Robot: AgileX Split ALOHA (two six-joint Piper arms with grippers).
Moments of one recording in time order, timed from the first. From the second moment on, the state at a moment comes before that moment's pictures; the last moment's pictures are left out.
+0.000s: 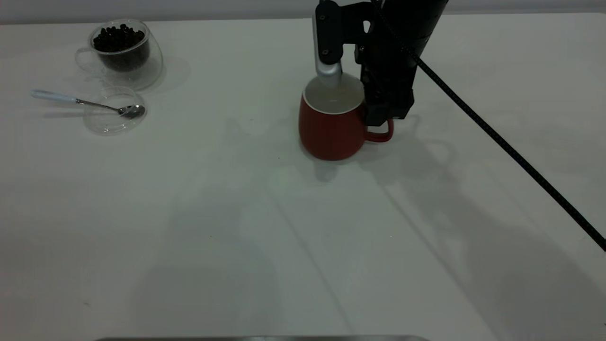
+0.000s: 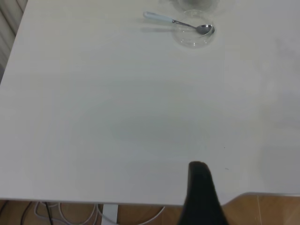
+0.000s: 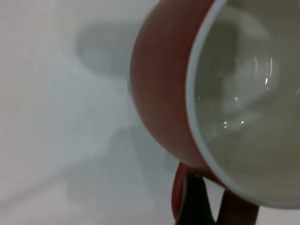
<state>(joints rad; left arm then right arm) 0.00 -0.02 -0.49 0.04 1.14 -0.05 0.52 2.37 -1.54 0.08 0.45 -1.15</state>
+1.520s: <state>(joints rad) 0.00 -0.02 -0.49 0.04 1.14 -0.05 0.48 1.14 -1.10 -0.15 1.23 -0.06</state>
